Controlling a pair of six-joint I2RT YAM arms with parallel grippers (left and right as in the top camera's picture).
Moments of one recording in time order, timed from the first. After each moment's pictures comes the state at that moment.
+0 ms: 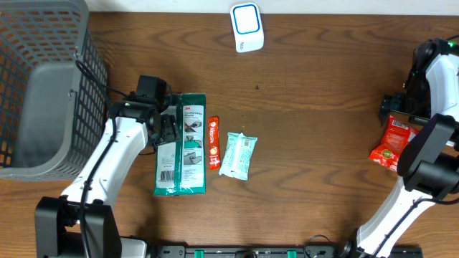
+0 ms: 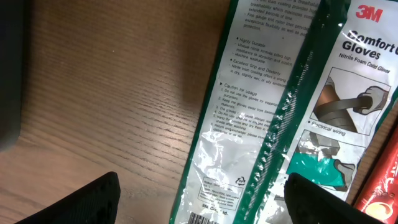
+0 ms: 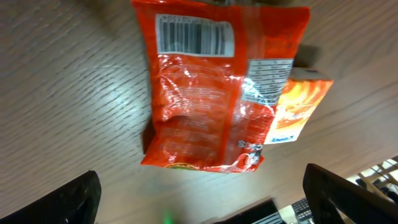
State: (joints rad) left arm -0.15 1.55 1.05 -0.88 -0.14 -0.42; right arm -0.35 2.16 1.85 -1.48 0.22 0.13
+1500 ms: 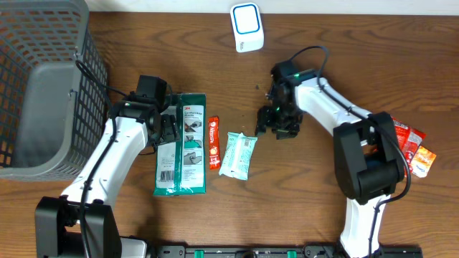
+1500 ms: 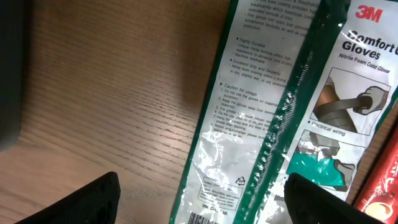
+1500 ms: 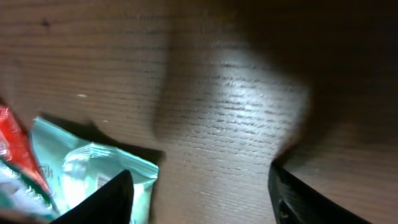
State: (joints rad) left arm -0.15 1.55 1.05 -0.88 -0.14 -0.42; right arm 0.36 2.11 1.46 -0.96 -0.33 0.41
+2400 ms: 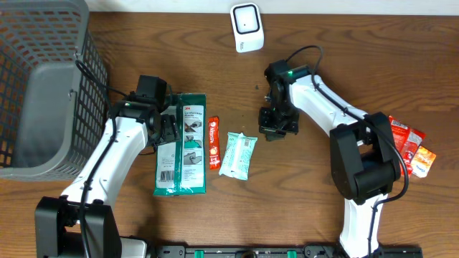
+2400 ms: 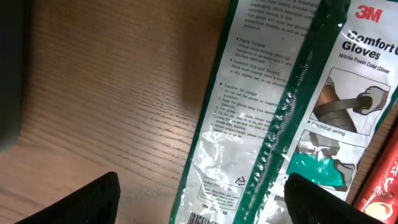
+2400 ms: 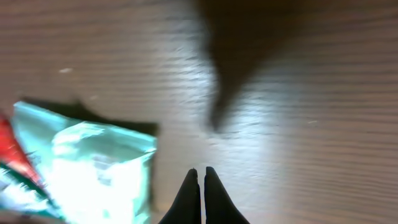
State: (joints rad) left arm -0.15 1.55 1.05 -0.88 -0.14 -0.42; right arm 0.39 2.11 1.53 -1.09 -0.32 0.46
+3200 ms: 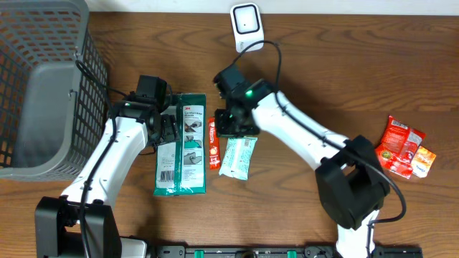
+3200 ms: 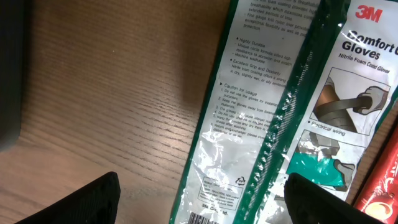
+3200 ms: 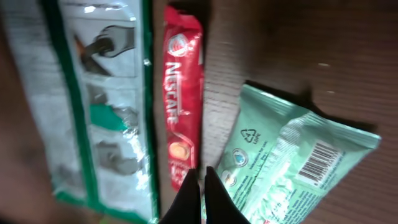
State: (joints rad) left arm -0.15 1.55 1.05 -0.88 -0.14 -0.42; right arm 0.70 2.02 1.58 -0.89 -0.19 0.64
